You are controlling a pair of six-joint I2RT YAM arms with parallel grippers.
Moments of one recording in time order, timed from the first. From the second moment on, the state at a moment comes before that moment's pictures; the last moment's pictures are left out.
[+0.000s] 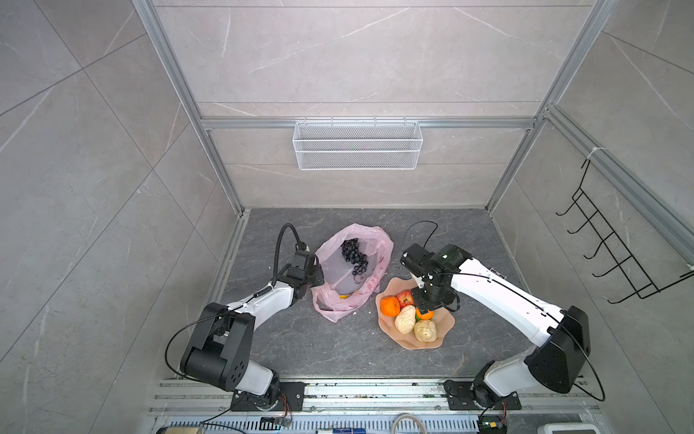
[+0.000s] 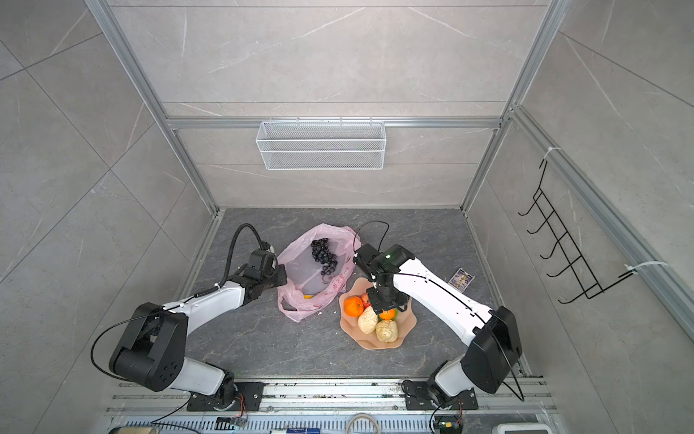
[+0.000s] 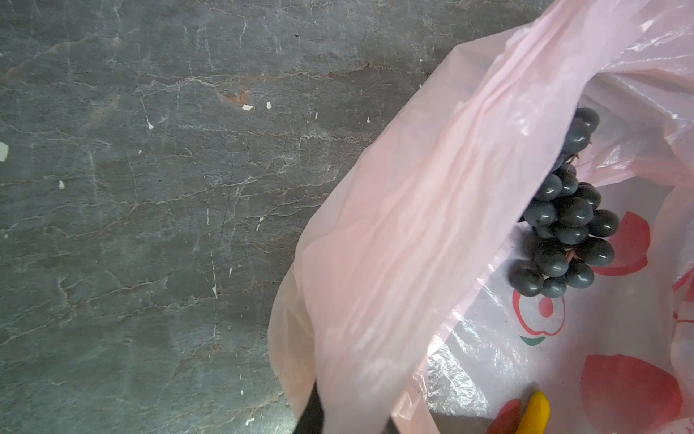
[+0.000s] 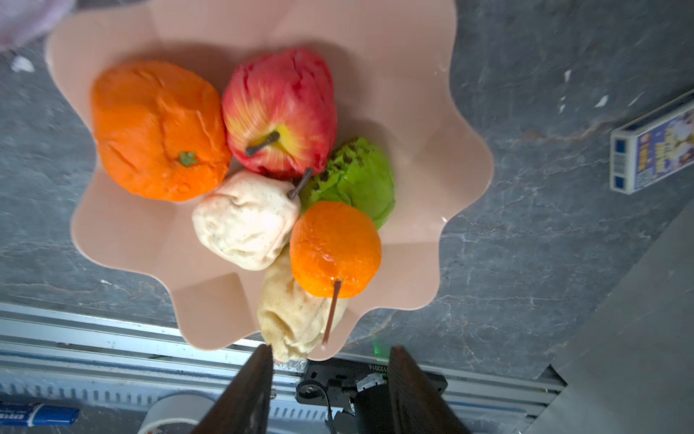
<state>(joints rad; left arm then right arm) -0.37 1.48 0.76 -0.12 -0.11 -0.46 0.70 1.49 1.38 -1.41 0.13 0.35</state>
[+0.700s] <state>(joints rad) -0.37 1.48 0.78 -0.13 -0.10 -0.46 0.84 1.68 1.51 -0.88 0.12 0.51</state>
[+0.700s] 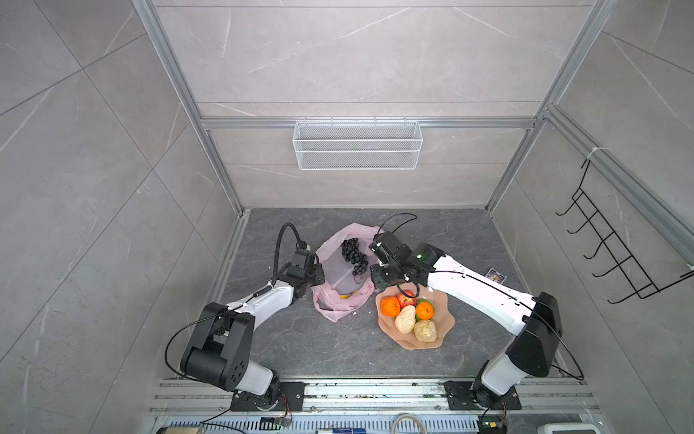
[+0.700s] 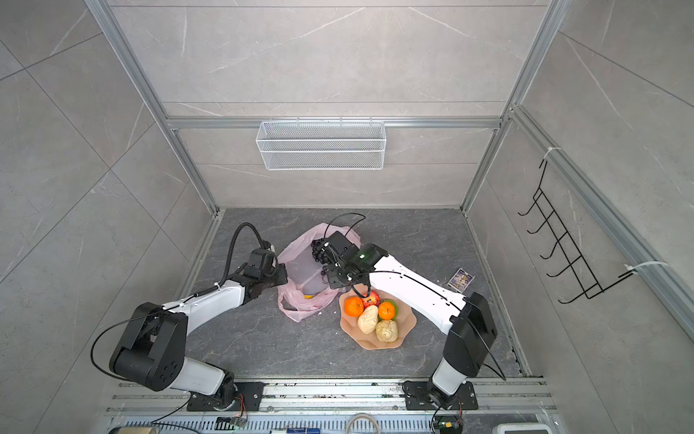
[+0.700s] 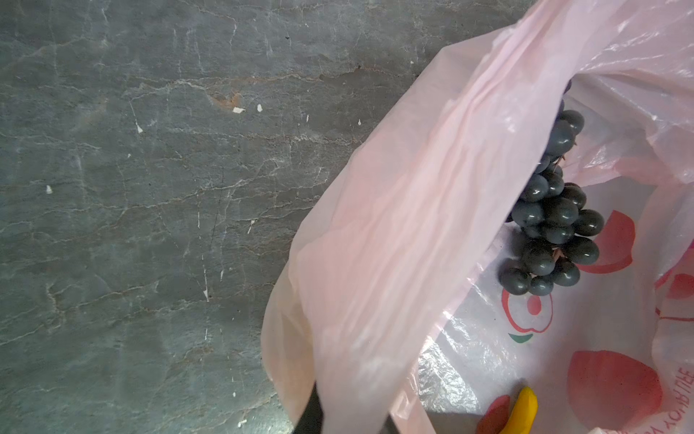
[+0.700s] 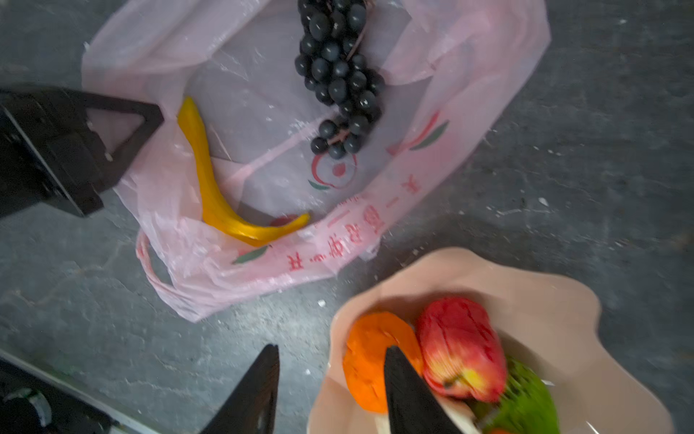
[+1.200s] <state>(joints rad) -0.37 1.39 0.87 -0.45 -0.15 -0.66 0.92 1.94 1.53 -0.60 0.04 0.61</state>
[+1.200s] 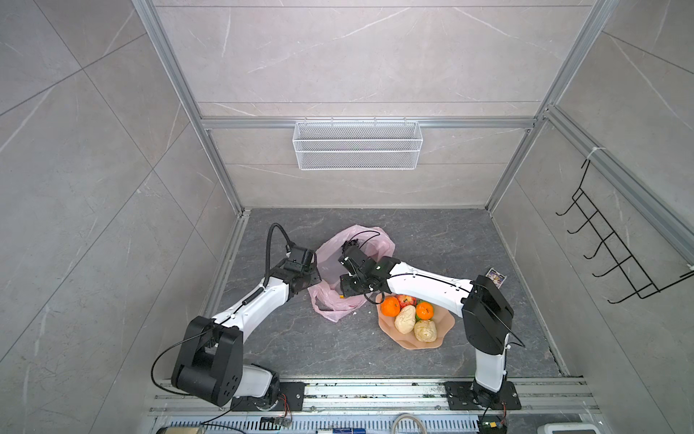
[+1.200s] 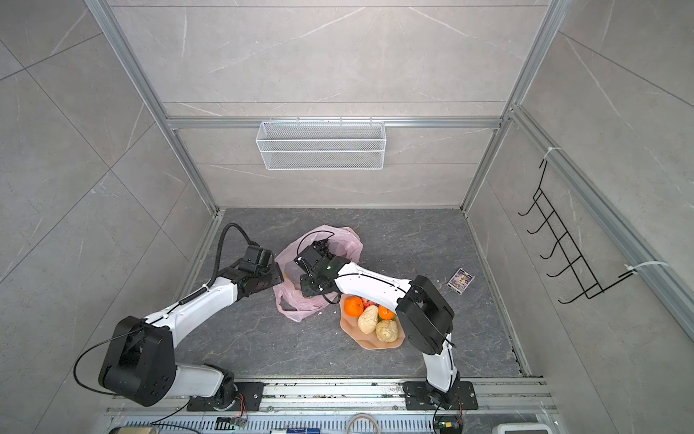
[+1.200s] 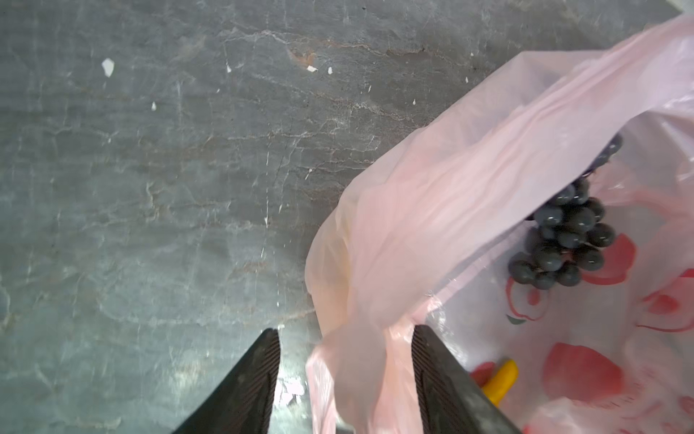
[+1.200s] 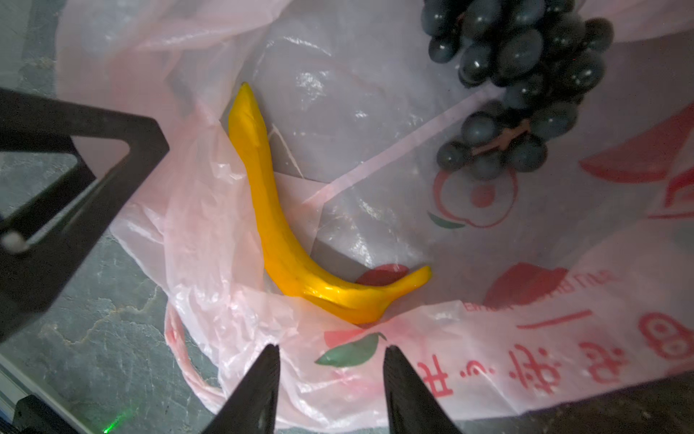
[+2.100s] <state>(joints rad) -0.38 1.40 0.61 -0.27 0.04 -0.72 0.92 2.22 1.75 -0.58 -0.03 0.47</state>
